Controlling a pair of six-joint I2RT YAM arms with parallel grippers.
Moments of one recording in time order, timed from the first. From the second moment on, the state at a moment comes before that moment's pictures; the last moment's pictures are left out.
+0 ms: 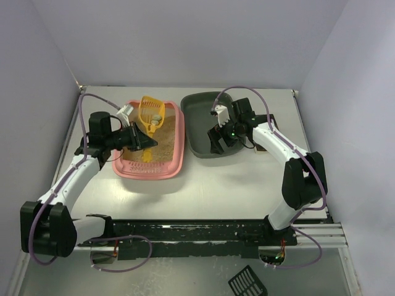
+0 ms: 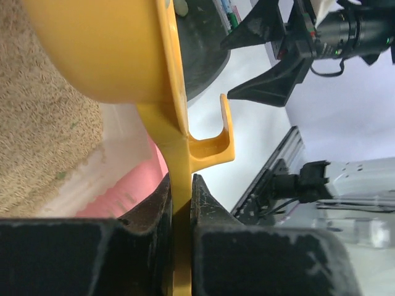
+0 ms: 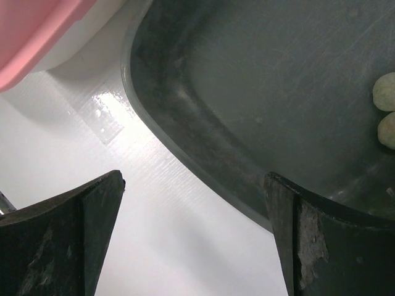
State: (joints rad) left arm -0.13 1.18 0.80 -0.11 0.82 -0.44; right arm 0.35 1.64 1.25 -0.60 -0.45 -0.32
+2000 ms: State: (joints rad) left arm -0.21 0.96 0.58 0.17 0.71 -0.46; right arm 0.35 1.62 1.25 -0.60 -0.45 -0.32
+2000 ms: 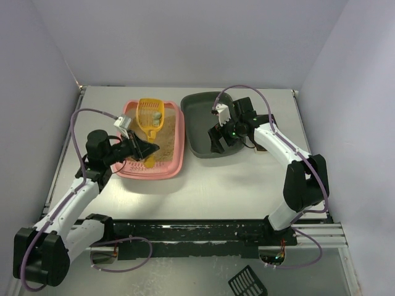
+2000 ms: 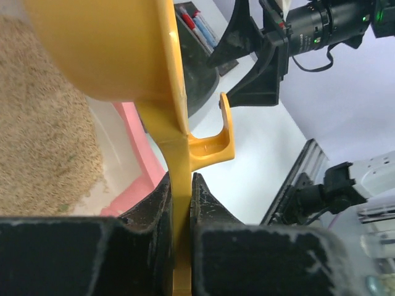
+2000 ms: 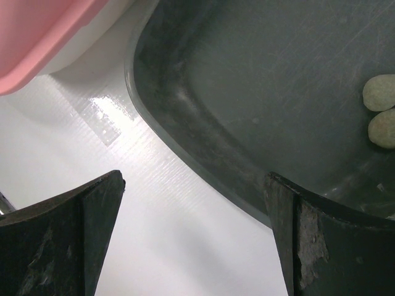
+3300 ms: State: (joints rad) left arm -0.16 1.56 0.48 1.20 1.04 -1.67; right arm 0.35 1.62 1.24 -0.60 -0.44 -0.32
